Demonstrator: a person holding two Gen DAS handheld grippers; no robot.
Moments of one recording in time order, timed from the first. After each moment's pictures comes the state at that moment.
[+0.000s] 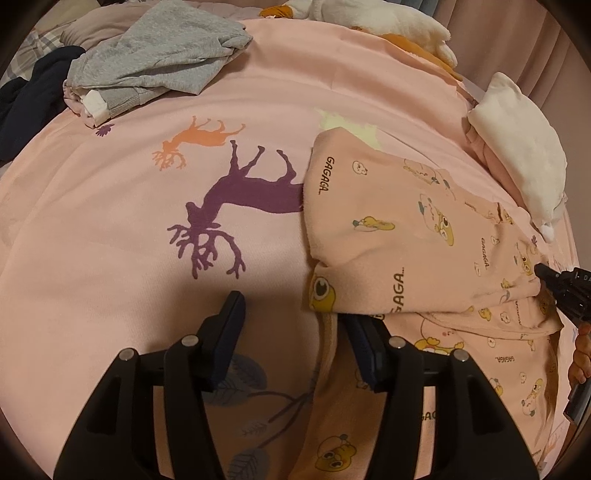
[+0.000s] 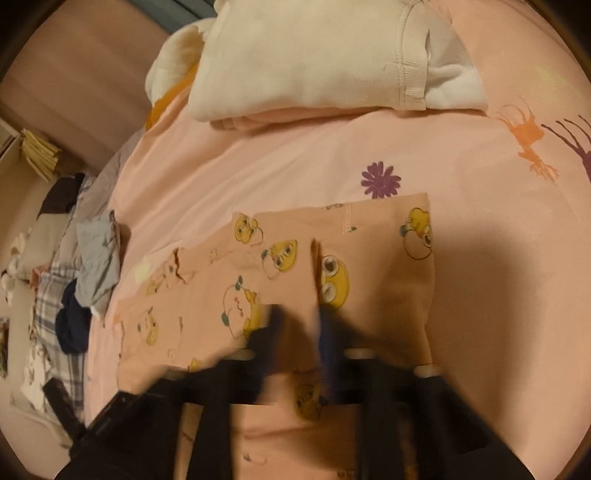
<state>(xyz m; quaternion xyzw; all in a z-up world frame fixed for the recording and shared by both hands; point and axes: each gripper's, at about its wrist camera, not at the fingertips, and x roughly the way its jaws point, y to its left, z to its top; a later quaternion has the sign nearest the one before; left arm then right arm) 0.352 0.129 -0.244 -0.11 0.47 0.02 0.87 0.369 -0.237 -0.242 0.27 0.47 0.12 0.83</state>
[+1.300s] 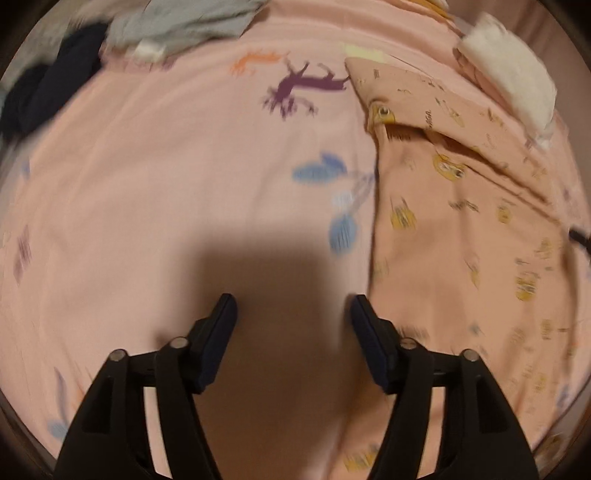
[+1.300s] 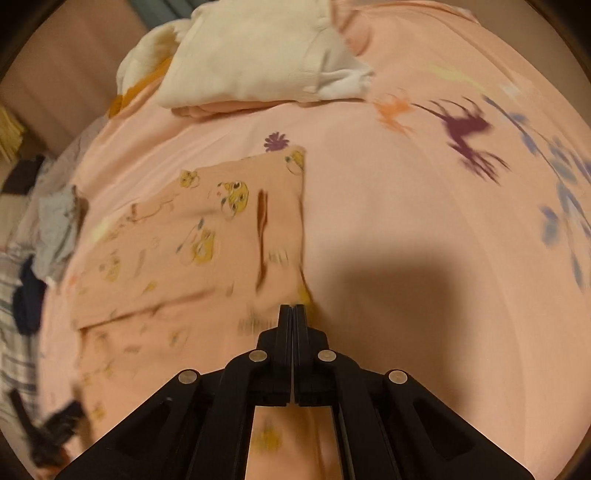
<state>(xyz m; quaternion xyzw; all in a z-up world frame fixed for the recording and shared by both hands) 0.232 0.169 -0.225 -0.08 0.57 0.01 0.82 0.273 -0.265 -0.227 0.21 0.50 0.02 0.84</state>
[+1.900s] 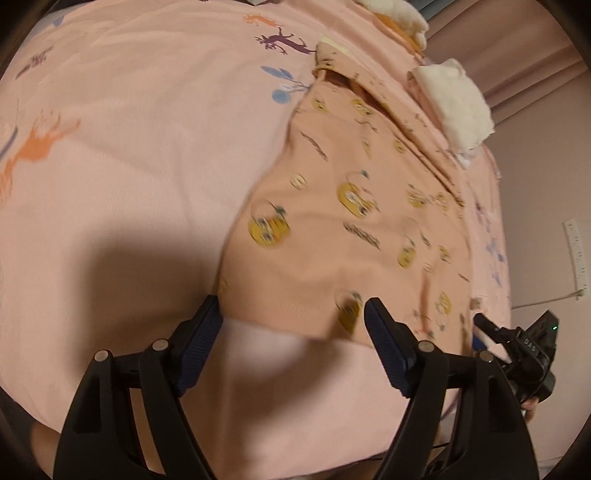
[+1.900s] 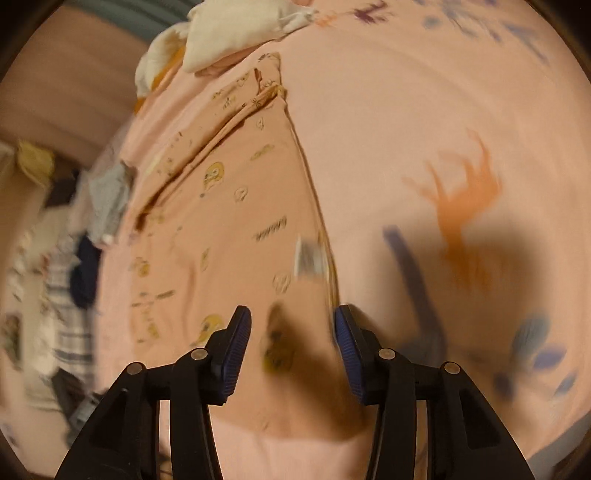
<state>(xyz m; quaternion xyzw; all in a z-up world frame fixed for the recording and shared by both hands) 0.100 0.139 -0.224 -0.26 0.54 -0.07 0.80 0.081 -0.261 -0.257 0.34 0.51 0.07 0.78</state>
